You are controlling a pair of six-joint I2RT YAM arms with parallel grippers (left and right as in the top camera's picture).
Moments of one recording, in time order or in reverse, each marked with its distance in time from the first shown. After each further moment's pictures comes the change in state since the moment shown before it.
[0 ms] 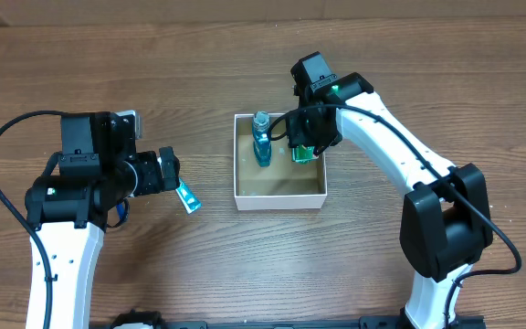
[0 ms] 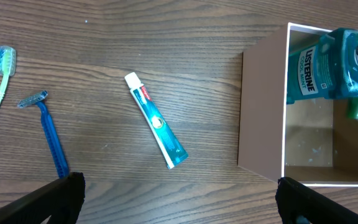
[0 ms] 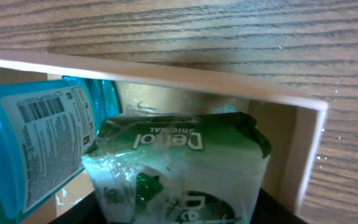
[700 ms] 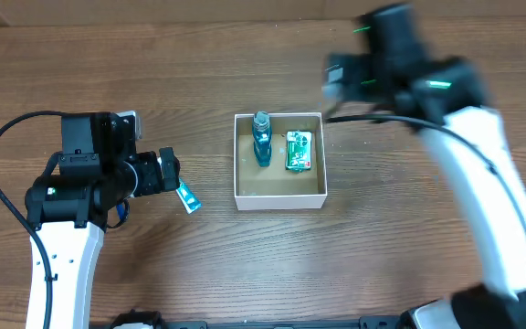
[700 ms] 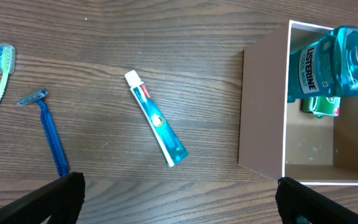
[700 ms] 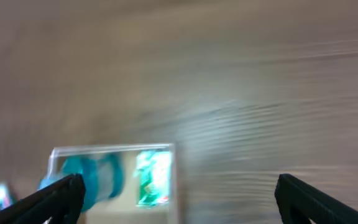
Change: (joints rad) left arm 0.000 0.001 0.000 -0.006 0.000 0.000; right arm -0.137 -0.371 0.246 -0.195 0.257 0.061
